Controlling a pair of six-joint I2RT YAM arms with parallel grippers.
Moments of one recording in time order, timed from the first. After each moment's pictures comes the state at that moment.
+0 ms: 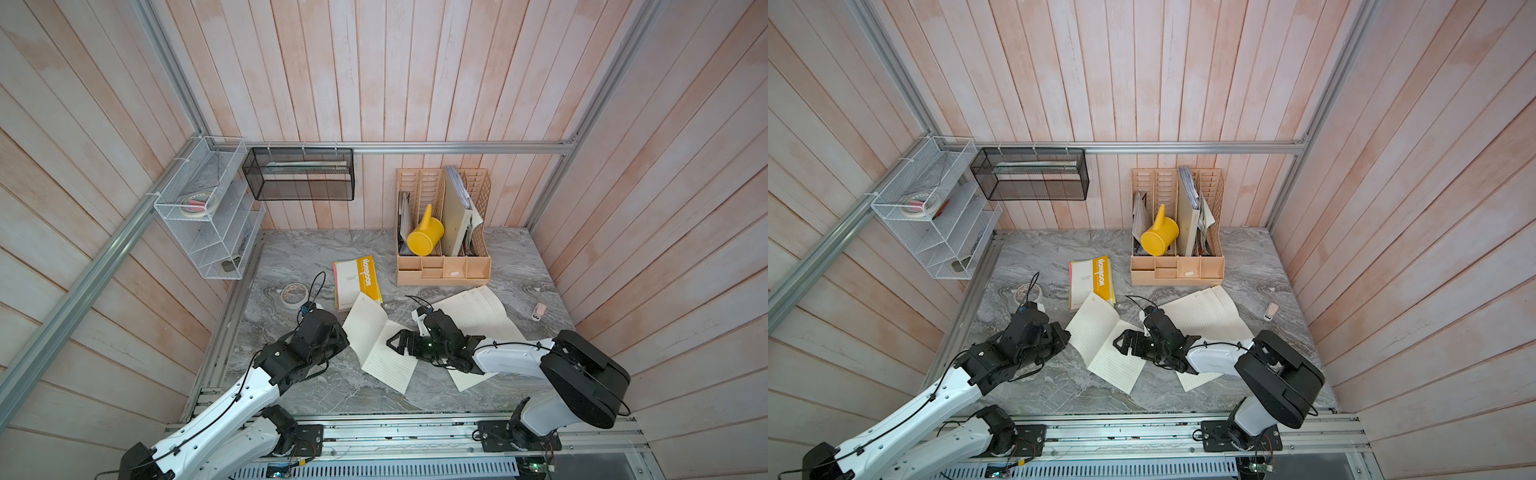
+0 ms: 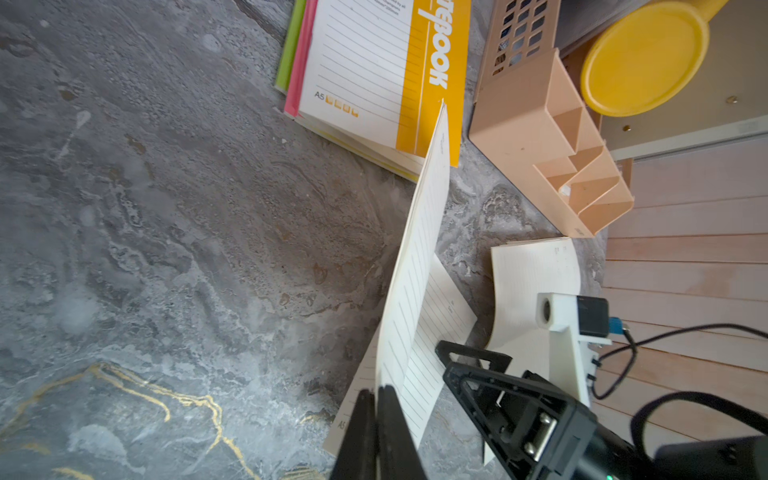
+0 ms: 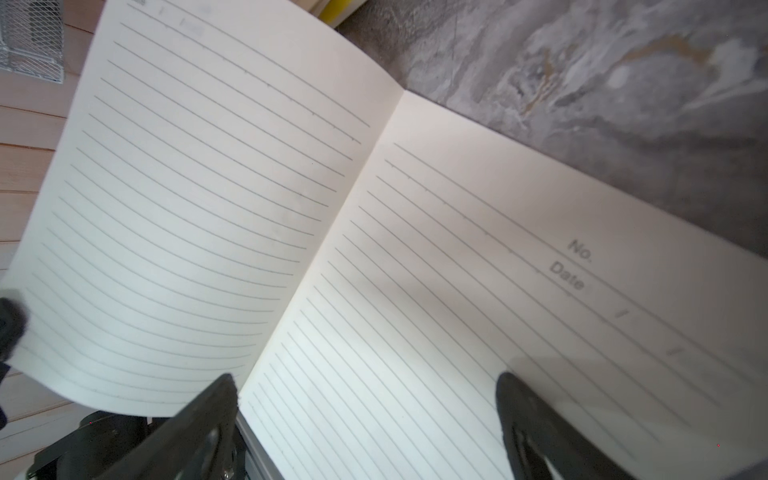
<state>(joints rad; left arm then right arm) -0.65 0.86 0.66 -0.56 -0.05 -1.06 0.84 1.53 0.56 0.26 -0.28 0.98</state>
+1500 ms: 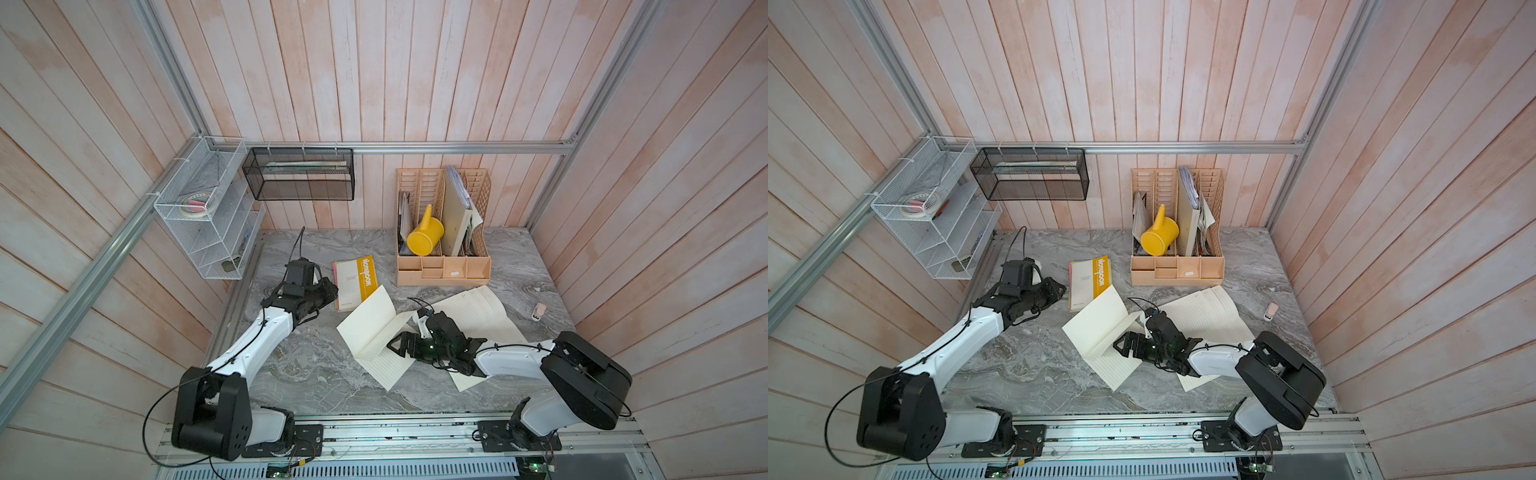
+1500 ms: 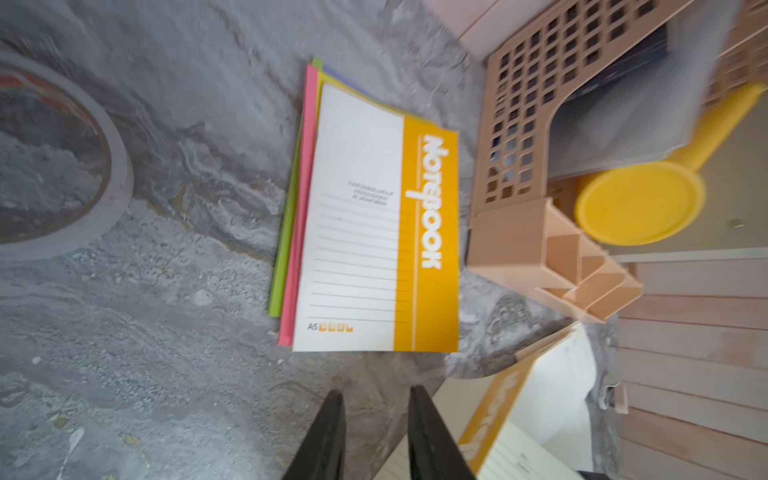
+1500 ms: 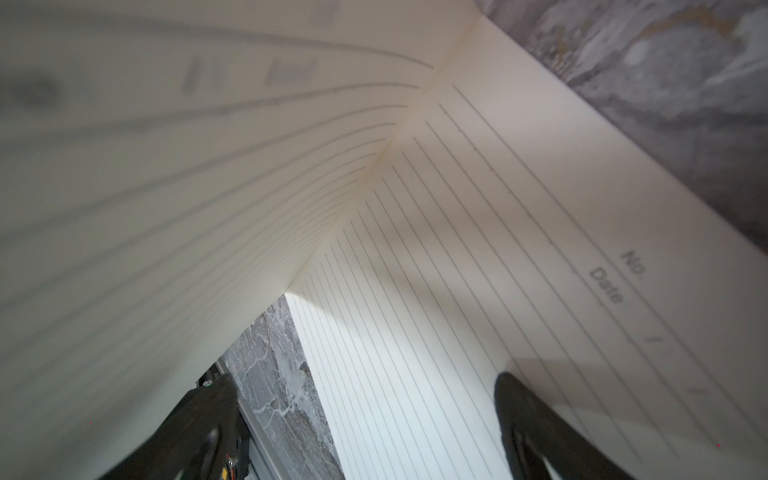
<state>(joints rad) -0.20 1.41 0.92 -0.35 0.26 -0.66 0.84 1.51 0.53 0.29 -0.30 0.98</state>
